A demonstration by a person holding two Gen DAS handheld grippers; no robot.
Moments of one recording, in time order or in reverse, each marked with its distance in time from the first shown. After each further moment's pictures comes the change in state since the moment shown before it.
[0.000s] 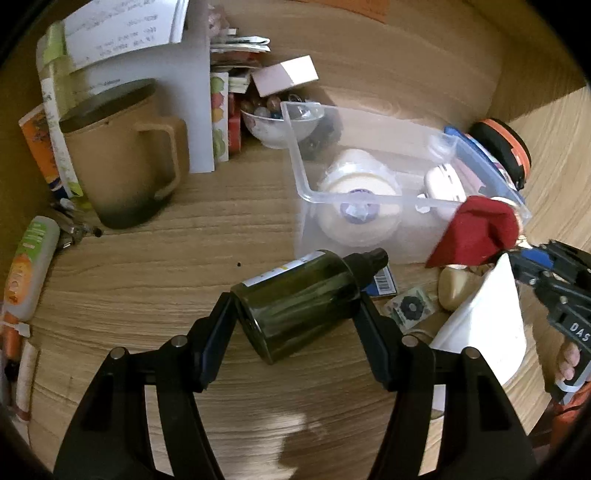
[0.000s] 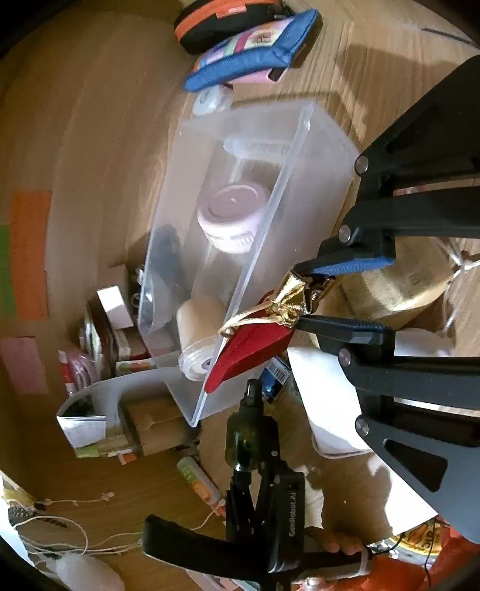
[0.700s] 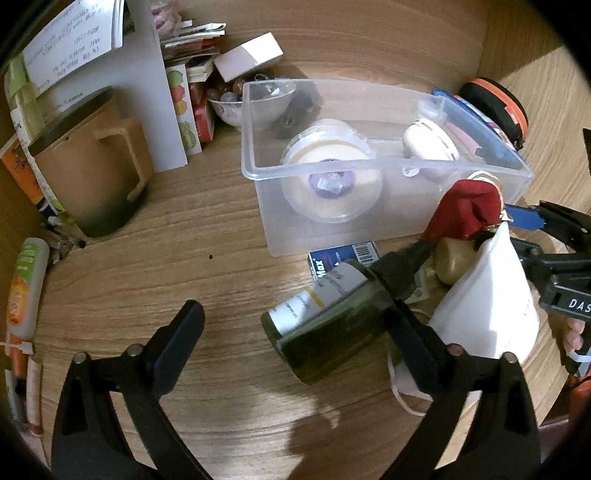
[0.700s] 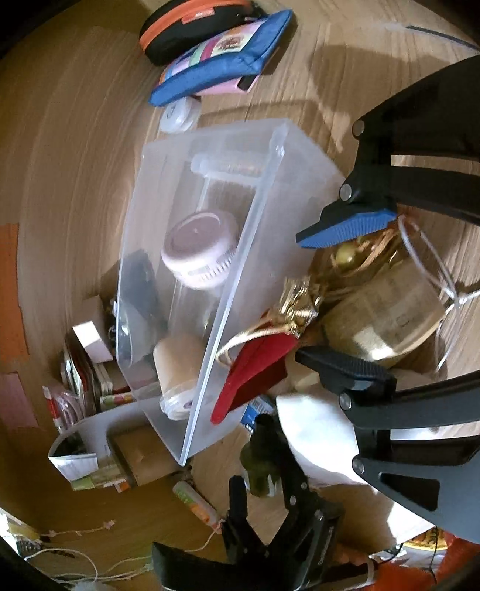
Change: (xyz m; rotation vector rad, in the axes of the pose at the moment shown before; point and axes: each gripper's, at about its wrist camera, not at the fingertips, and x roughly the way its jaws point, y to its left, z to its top) left arm 0.014 -0.025 -0.008 0.116 0.072 0.025; right arm 0.023 -0.021 -0.005 0.059 0.092 -0.011
